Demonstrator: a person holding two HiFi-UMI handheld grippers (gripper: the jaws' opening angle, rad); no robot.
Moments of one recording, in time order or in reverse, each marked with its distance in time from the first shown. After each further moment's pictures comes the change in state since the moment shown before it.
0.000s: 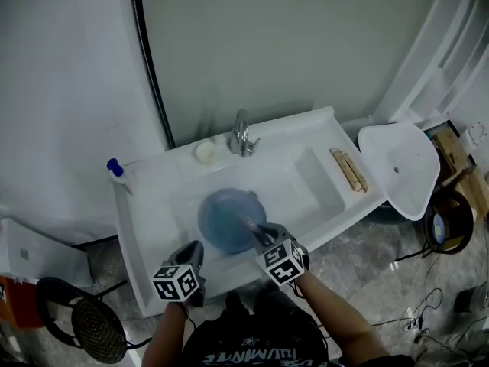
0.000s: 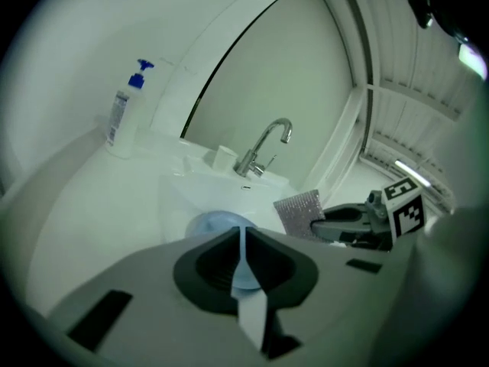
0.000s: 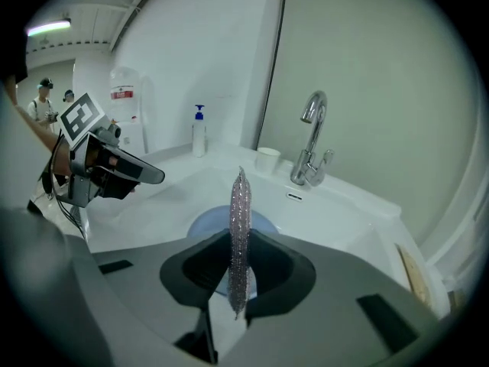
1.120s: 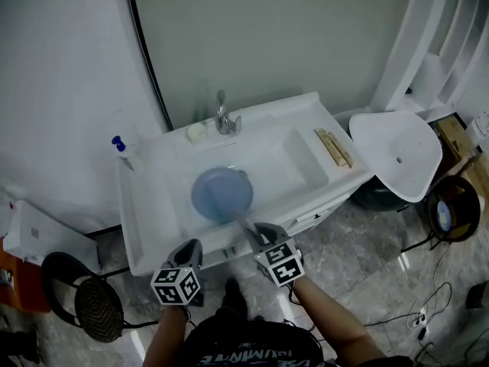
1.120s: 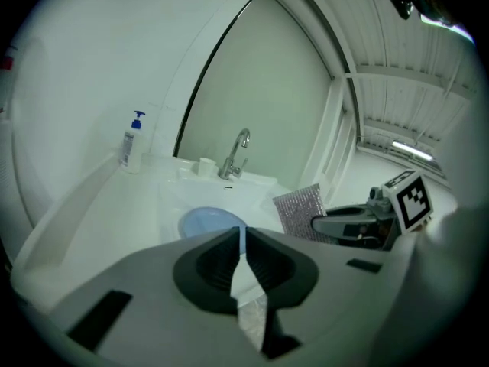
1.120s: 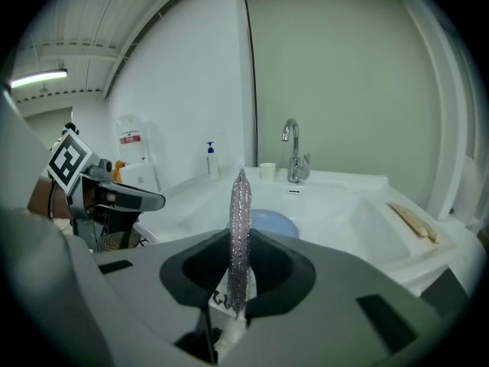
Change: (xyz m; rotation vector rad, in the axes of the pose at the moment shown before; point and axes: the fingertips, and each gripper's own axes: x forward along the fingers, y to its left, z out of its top) left arm -0.089 -0.097 -0.058 0.130 -0.092 0.079; right arm -0.120 0.049 -0.045 0.229 -0.201 0.061
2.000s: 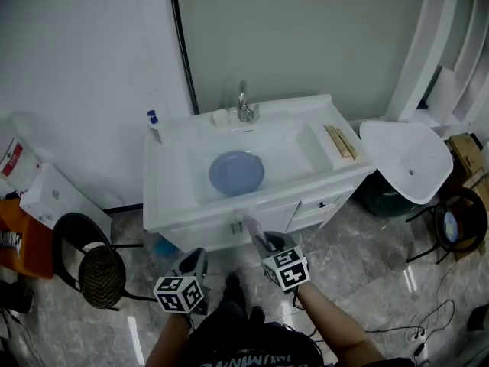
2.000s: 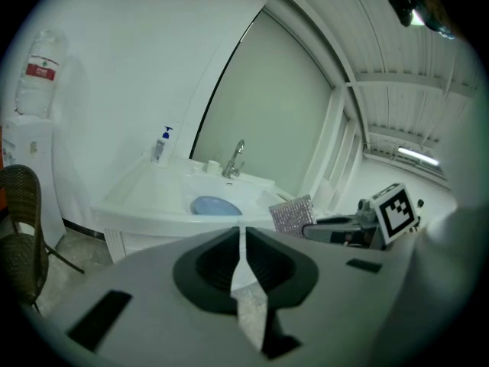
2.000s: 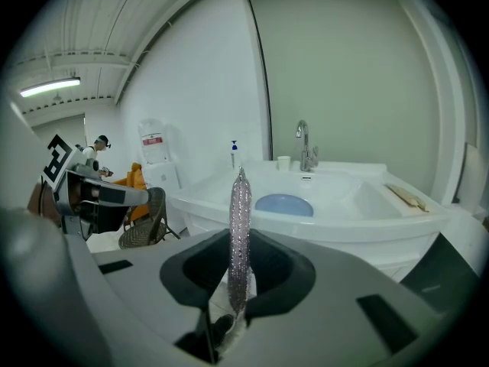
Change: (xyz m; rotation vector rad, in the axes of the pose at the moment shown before) left arm -0.146 -0.064 -0.077 -0.061 -0.057 0.074; right arm -0.103 0.078 -0.068 0.011 0.011 0.076
